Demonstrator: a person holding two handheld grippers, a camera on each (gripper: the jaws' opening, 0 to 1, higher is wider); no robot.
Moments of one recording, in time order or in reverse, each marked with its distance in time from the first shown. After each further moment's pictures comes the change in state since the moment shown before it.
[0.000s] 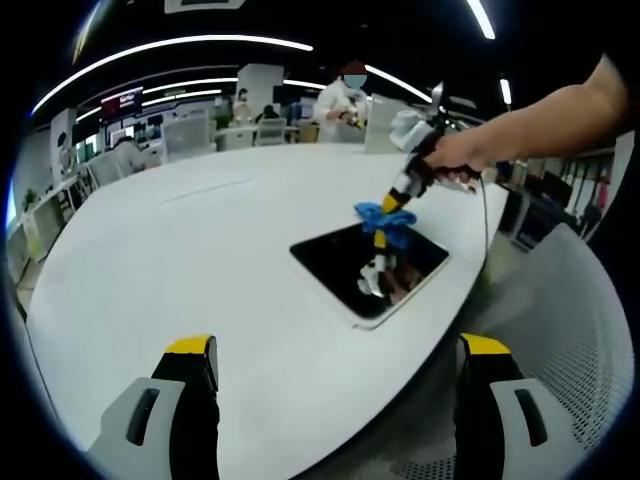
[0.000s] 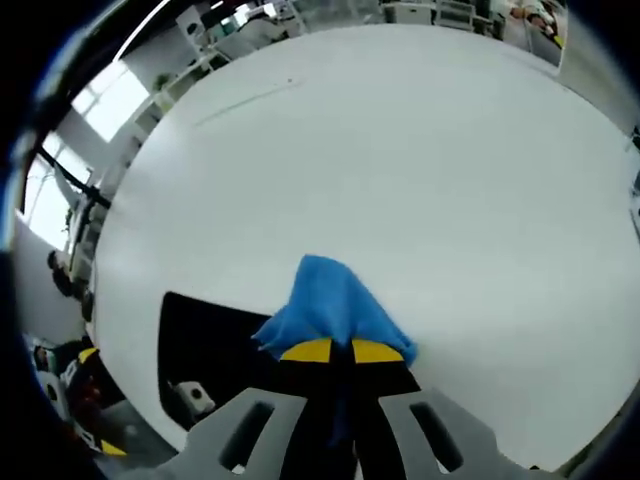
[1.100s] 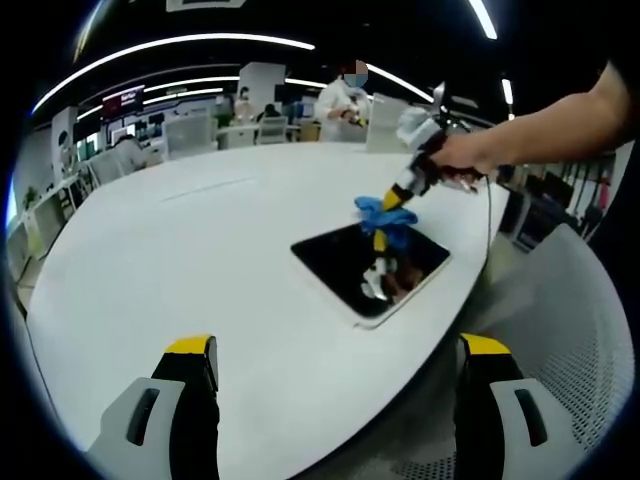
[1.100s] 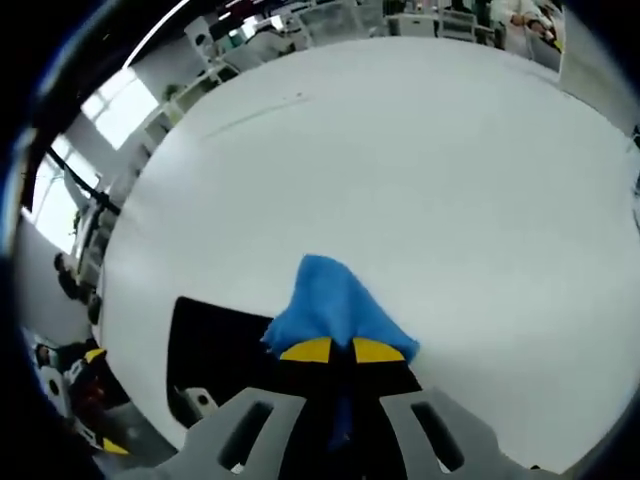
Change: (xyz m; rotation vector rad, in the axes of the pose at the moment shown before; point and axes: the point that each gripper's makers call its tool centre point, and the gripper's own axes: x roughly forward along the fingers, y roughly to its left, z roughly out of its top) left arm 0.000 0.000 -0.001 -0.004 0.005 0.003; right arm -0.013 0.011 0.002 0.008 -0.066 0.043
